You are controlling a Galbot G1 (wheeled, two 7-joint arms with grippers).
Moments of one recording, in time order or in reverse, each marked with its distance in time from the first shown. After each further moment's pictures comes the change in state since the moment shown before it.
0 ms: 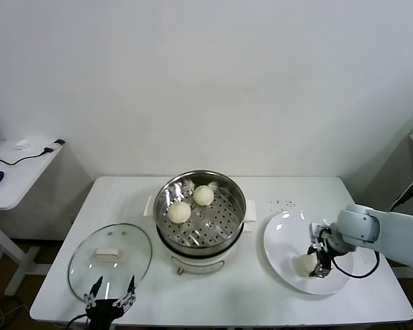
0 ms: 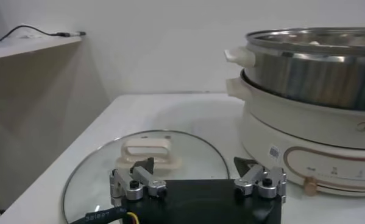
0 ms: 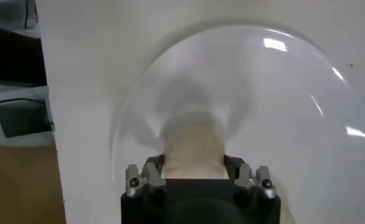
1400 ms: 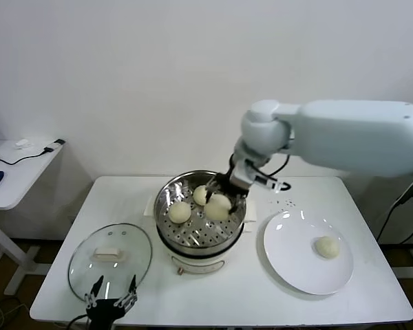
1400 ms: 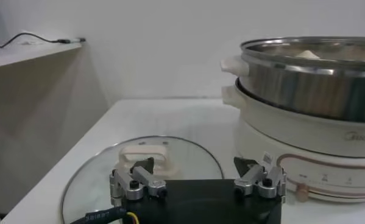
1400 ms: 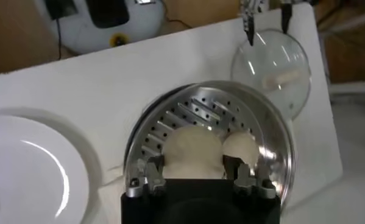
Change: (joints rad) left arm 0.025 -0.011 0.017 -0.042 0.012 0.002 -0.012; right arm 0.460 0.580 0.054 0.053 -0.273 0.788 -0.278
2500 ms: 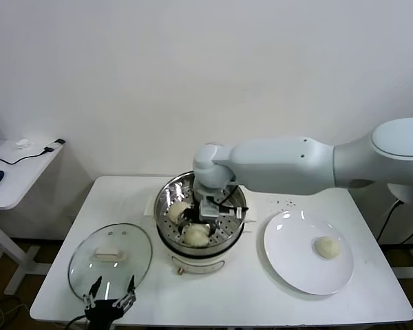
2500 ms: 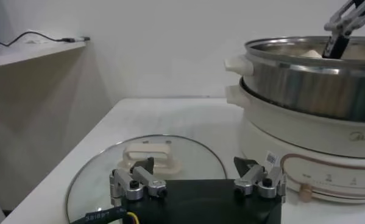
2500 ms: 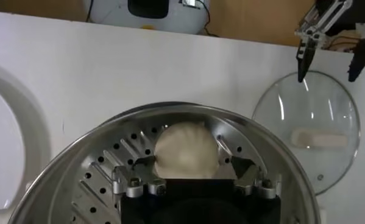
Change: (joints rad) left arm 0.002 -0.004 -0.009 -0.003 -0.003 0.000 -0.003; right arm -0.179 0.212 0.007 -0.196 -0.173 0.159 0.036
